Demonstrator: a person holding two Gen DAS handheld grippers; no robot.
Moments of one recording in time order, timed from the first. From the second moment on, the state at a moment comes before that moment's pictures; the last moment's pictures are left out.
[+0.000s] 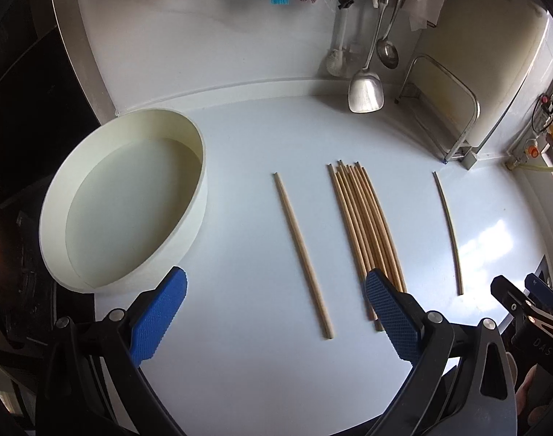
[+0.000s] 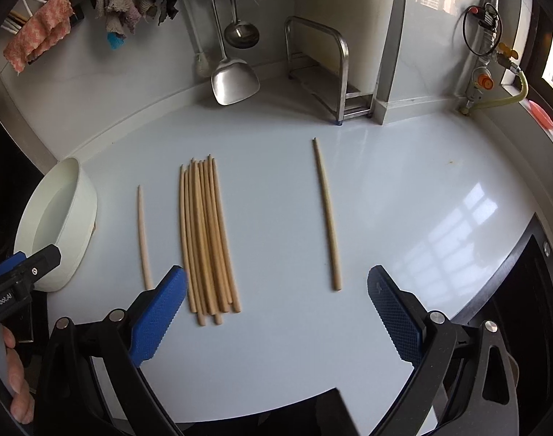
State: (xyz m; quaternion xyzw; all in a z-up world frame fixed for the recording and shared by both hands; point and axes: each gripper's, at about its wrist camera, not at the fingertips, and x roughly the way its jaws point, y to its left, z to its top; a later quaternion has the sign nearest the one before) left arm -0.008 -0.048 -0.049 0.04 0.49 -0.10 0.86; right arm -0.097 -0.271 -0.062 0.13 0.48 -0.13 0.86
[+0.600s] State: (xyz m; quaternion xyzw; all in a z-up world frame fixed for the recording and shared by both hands) left arm 0.014 -0.067 -0.116 0.02 0.49 -0.02 0.87; right arm -0.065 -0.350 -0.135 0.11 0.46 -0.14 0.87
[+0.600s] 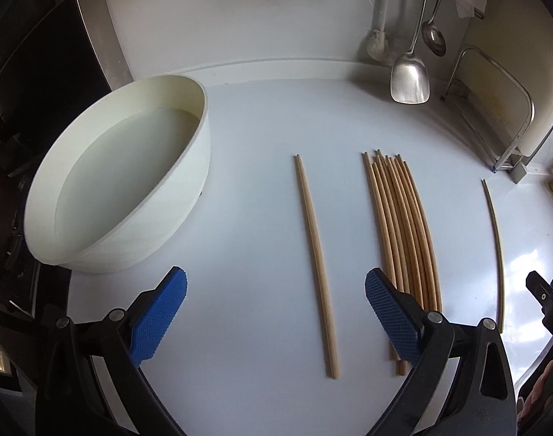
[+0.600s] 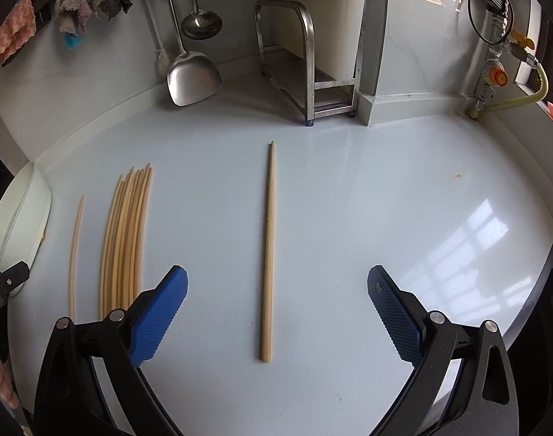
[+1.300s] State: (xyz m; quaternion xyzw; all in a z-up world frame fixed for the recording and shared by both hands) left arm 0.046 -0.067 -0.179 0.02 0.51 0.01 0.86; right arm -0.039 -0.355 -0.180 0.07 0.46 -0.20 0.86
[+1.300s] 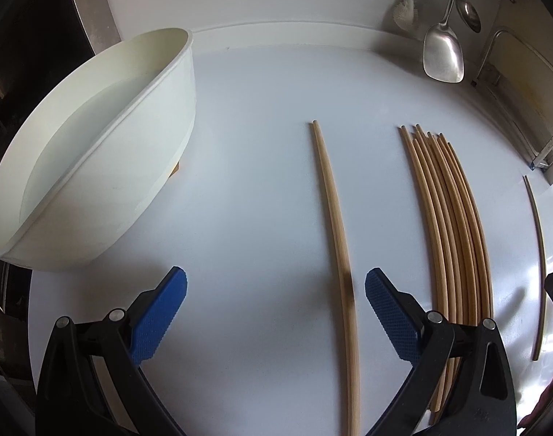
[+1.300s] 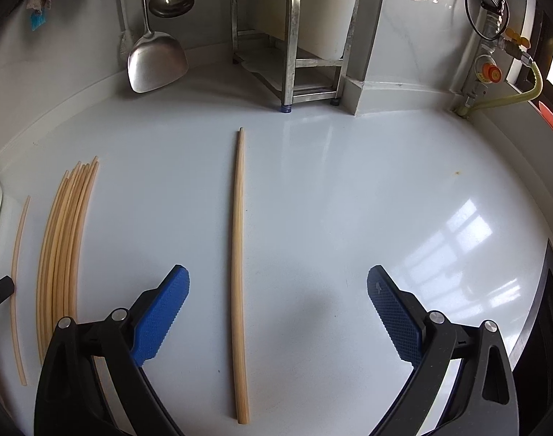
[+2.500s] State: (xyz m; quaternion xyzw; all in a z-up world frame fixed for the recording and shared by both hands) left arm 0.041 -0.075 -0.175 0.00 0.51 0.00 0.86; right arm -0.038 -0.336 -0.185 0.06 0.47 -0.14 0.87
